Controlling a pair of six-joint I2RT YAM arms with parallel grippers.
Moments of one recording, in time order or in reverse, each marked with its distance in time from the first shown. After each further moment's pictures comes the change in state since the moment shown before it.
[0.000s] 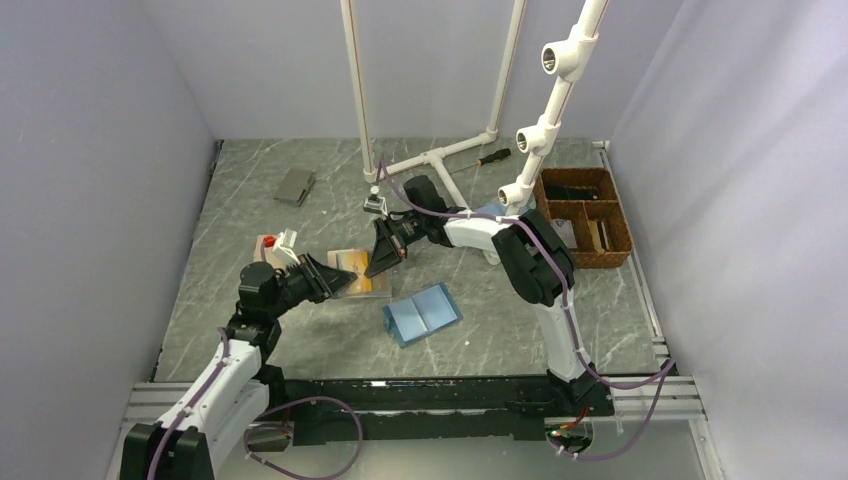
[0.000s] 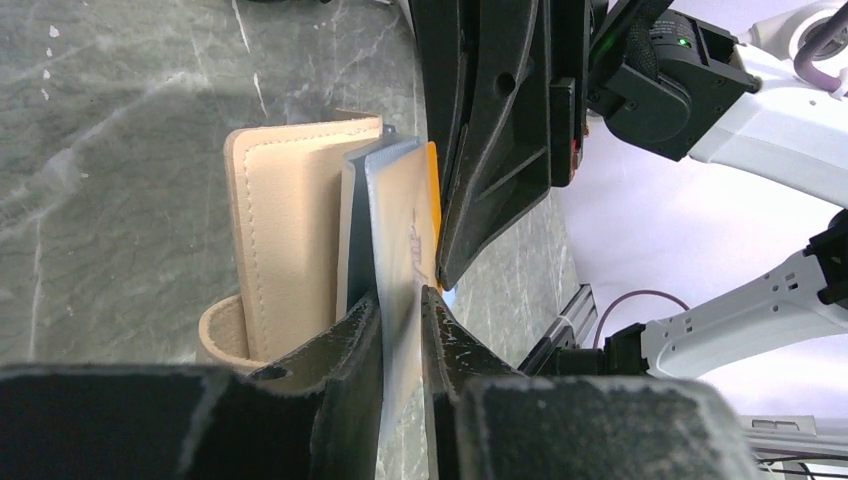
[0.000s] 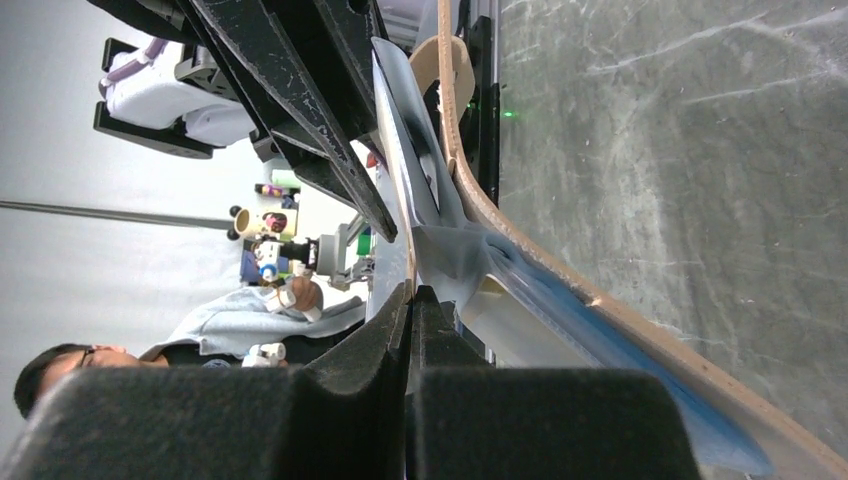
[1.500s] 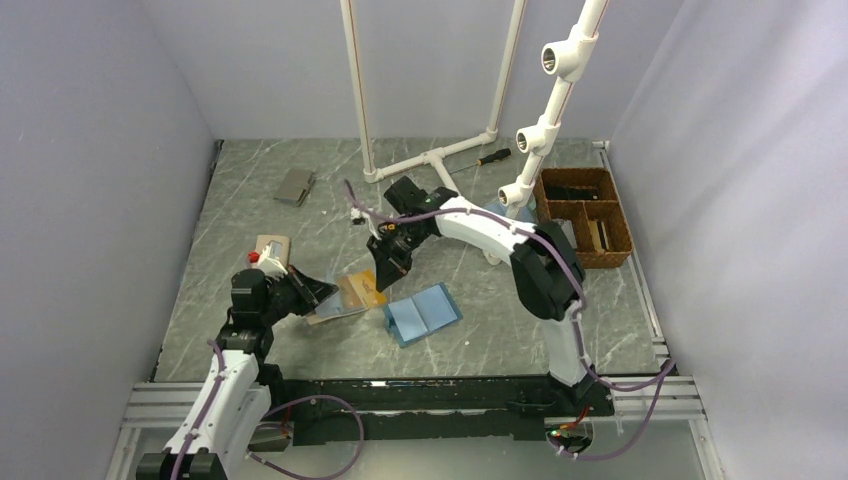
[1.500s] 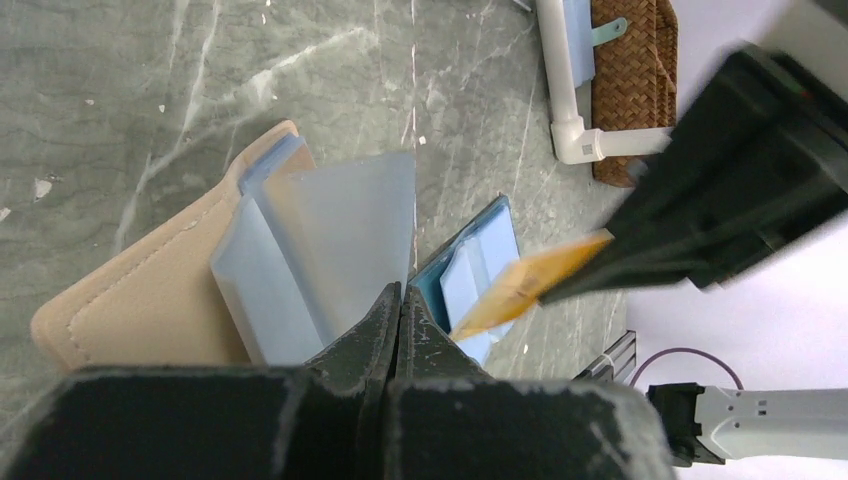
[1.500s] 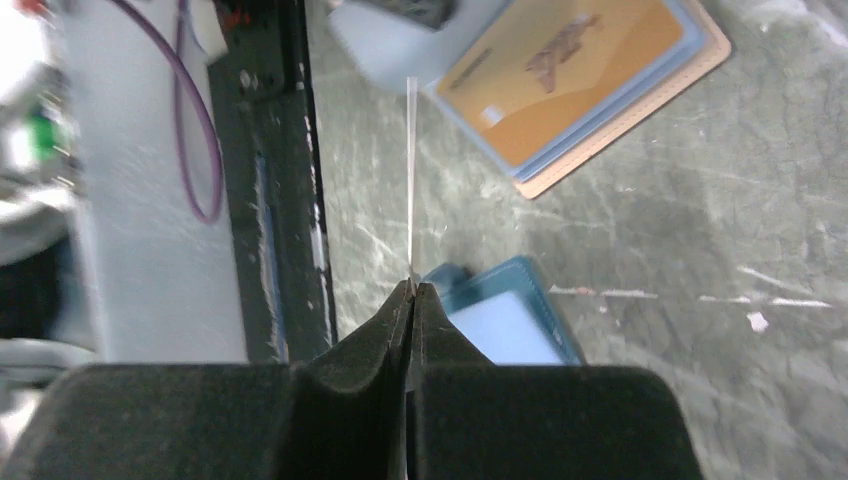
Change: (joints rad) left arm 0.140 -0.113 -0.012 -0.320 -0.051 0.058; right arm 0.087 -0.084 0.228 -0.907 0.451 -0.881
